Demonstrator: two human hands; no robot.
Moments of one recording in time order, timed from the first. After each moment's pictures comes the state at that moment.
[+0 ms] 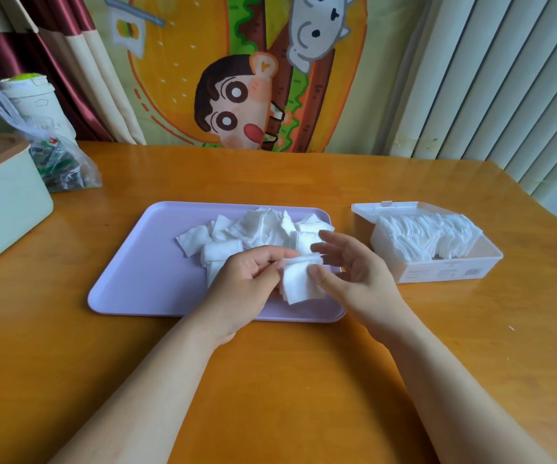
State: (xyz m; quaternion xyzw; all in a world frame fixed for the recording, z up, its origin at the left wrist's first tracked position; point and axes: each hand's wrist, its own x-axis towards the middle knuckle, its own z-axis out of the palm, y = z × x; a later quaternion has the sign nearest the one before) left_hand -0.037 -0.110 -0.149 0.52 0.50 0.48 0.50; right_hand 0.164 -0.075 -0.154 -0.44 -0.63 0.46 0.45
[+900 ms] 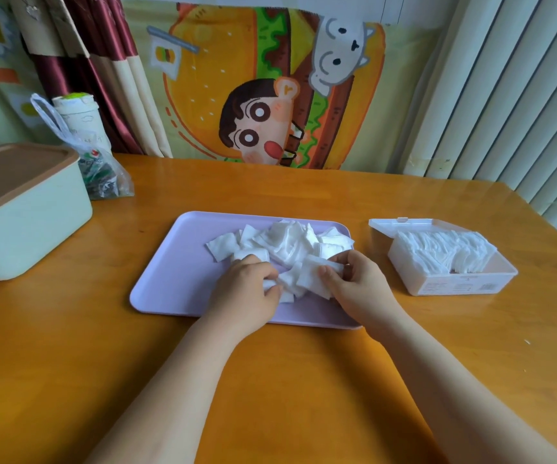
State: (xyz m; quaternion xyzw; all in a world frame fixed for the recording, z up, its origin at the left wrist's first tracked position) left_hand -0.083 -0.109 -0.164 0.67 0.68 0.28 0.14; right_hand 0.127 -0.069 -0.149 -0.55 -0.65 0.37 0.38
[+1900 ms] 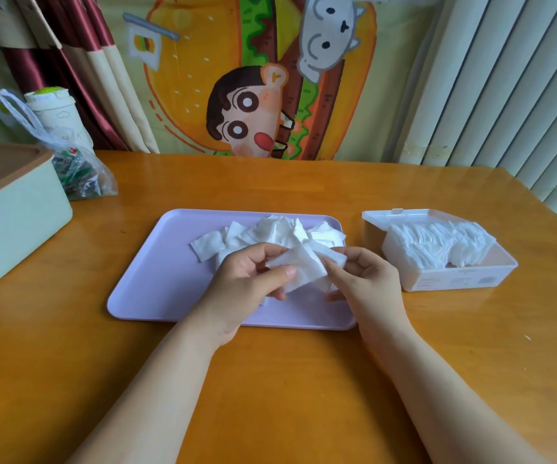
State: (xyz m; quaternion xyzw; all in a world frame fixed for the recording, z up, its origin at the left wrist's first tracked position) left_hand -0.060 -0.111 -0.135 0.52 0.47 0.50 0.51; right_hand 0.140 -0.080 -0.148 -0.47 -0.51 0.49 0.53
